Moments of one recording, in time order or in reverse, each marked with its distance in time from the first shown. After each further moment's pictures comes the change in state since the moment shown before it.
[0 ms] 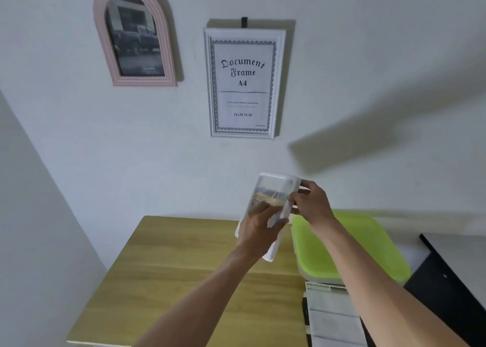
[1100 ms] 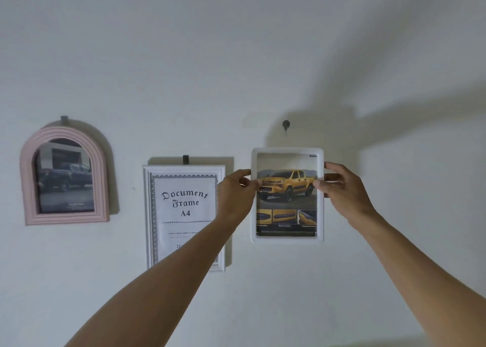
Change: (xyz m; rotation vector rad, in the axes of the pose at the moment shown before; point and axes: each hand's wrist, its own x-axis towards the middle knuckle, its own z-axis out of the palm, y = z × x) left_hand 0.309 0.199 -0.058 -0.240 0.195 0.145; right_hand 0.124 -0.258 -0.165 -0.204 0.297 -0.676
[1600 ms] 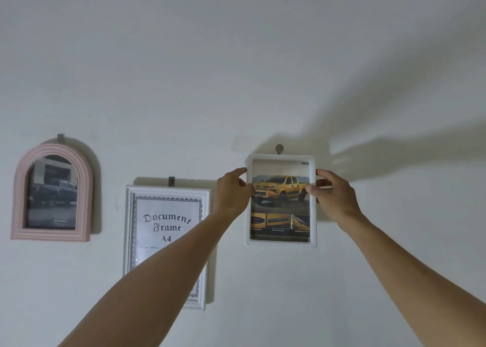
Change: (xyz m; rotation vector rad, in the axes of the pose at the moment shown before) left_hand 0.071 0.021 0.050 0.243 0.106 0.056; right_hand 0.096 0.016 -0.008 -0.090 -0.040 -0.124
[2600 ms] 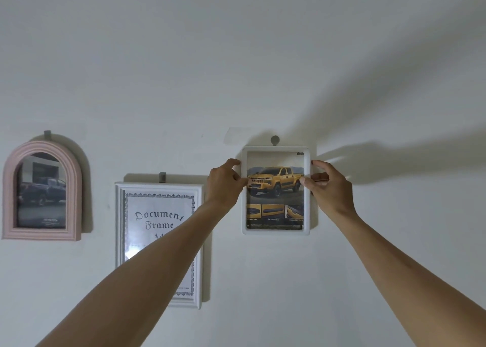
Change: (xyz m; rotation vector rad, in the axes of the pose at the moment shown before) left_hand 0.022 -0.015 0.014 0.133 0.050 0.070; right_hand 0.022 0.035 0.016 0.034 0.090 -0.094
